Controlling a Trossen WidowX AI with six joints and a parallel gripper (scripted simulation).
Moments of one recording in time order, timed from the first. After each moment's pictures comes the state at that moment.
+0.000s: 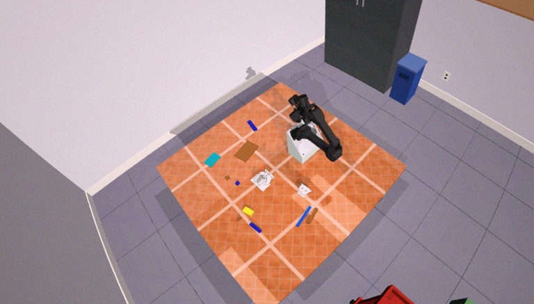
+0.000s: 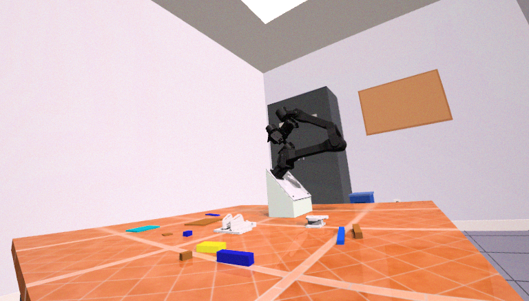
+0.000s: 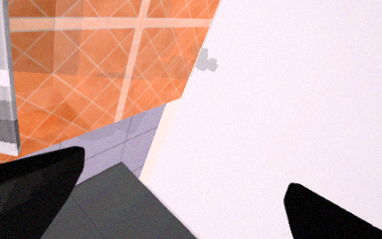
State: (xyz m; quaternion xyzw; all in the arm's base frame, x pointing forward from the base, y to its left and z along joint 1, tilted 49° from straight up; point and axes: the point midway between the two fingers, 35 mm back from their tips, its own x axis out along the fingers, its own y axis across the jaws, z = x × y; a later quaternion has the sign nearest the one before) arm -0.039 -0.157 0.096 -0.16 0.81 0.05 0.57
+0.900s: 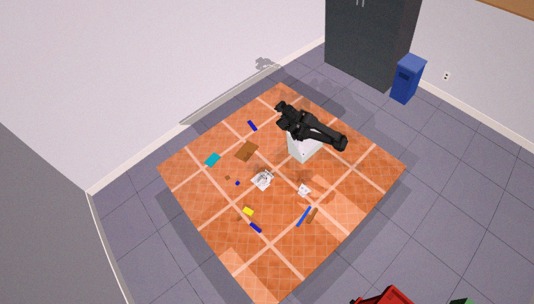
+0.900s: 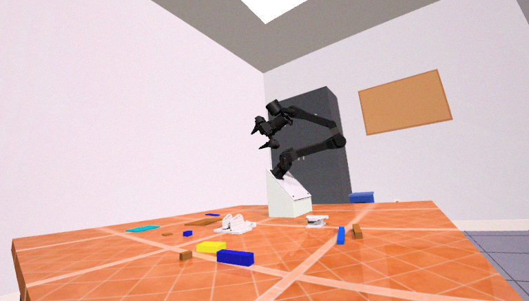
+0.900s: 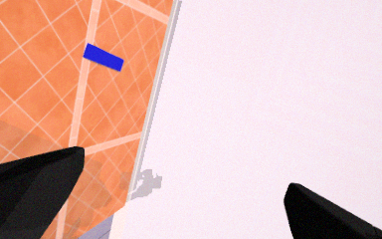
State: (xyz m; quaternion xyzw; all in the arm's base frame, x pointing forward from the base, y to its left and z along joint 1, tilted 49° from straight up) arm 0.092 -0.162 0.096 -0.18 0.68 -0.02 0.71
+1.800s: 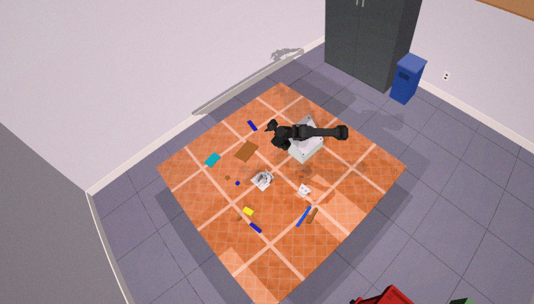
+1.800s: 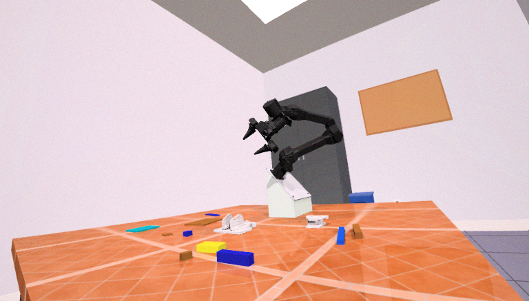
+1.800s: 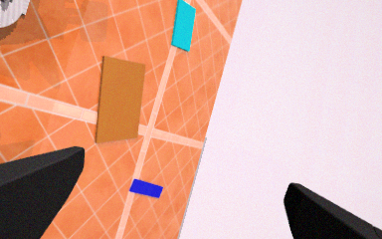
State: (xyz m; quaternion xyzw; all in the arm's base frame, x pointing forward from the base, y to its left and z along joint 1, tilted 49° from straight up) arm 0.196 -0.077 0.104 -0.12 0.56 0.06 0.82
